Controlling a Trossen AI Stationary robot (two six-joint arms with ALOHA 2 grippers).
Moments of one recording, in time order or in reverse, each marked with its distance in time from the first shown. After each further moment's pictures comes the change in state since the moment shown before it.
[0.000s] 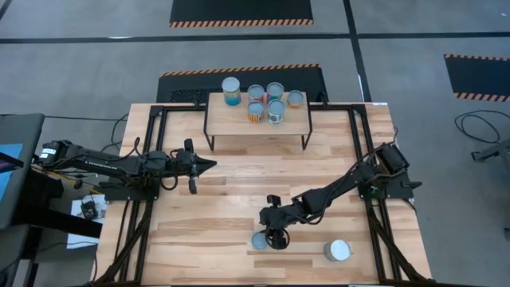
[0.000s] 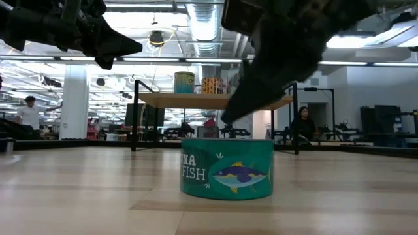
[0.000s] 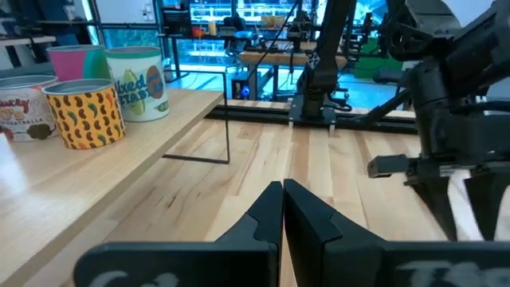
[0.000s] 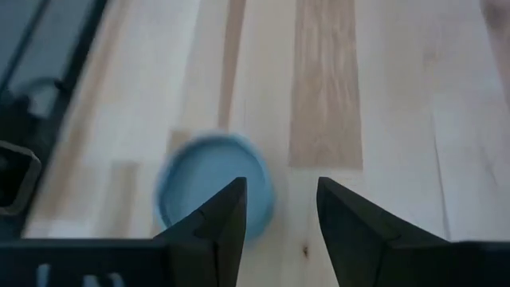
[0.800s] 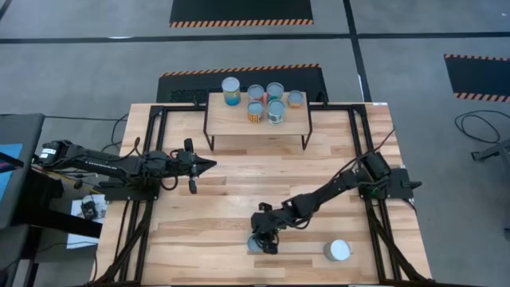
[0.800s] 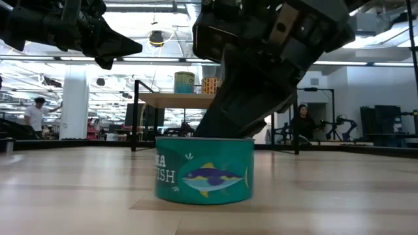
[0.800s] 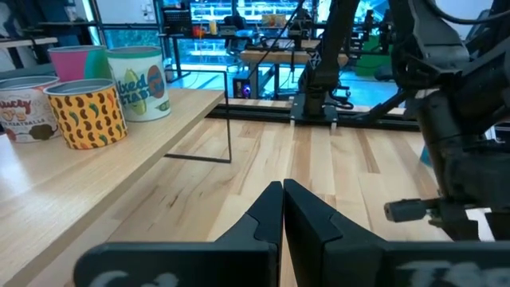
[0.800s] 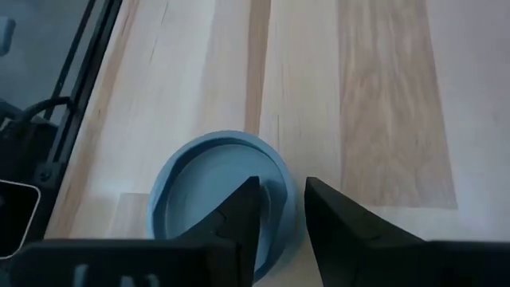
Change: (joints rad) left arm 0.000 0.000 0.000 -0.004 -0.003 0.010; right arm -0.018 0.175 0.078 0.080 -0.096 0.054
